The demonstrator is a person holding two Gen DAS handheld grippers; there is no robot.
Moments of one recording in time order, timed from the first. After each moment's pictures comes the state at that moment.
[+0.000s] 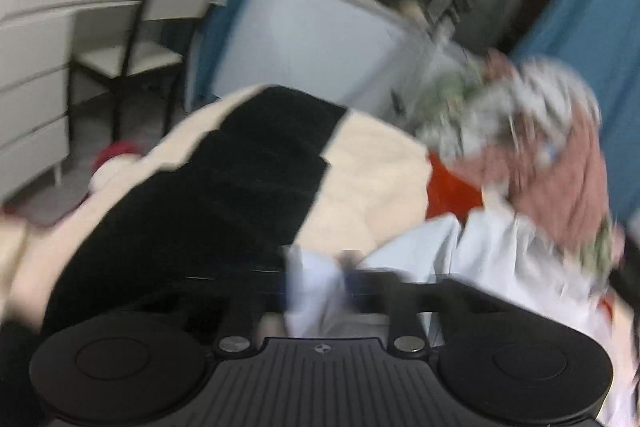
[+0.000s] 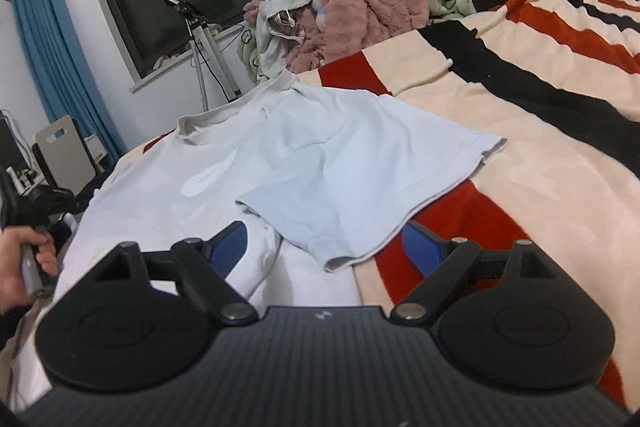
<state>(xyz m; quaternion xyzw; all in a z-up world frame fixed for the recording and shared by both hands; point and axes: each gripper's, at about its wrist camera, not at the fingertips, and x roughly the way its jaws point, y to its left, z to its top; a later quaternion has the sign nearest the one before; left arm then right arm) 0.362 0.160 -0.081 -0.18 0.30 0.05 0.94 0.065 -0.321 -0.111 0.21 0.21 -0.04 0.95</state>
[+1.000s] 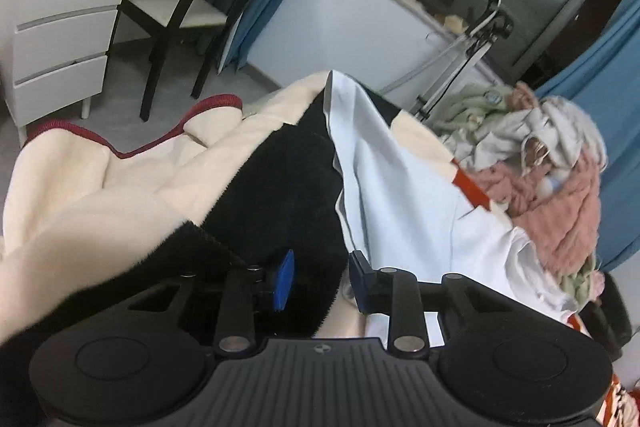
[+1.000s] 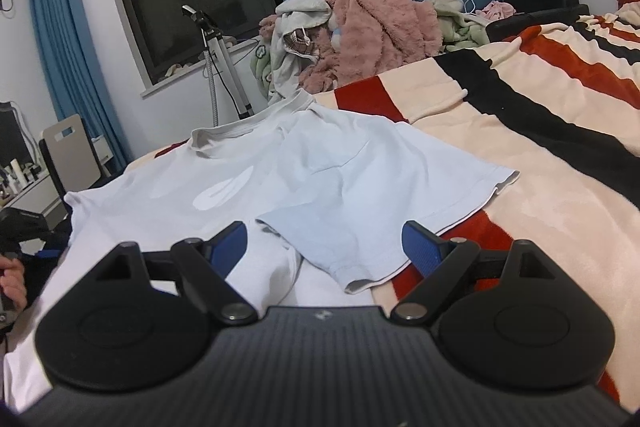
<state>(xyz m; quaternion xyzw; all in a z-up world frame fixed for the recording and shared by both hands) 0.270 0.229 -0.092 -0.32 0.30 0.07 0.90 0.060 -0.313 -0.099 0.18 0.19 -0.03 0.96</state>
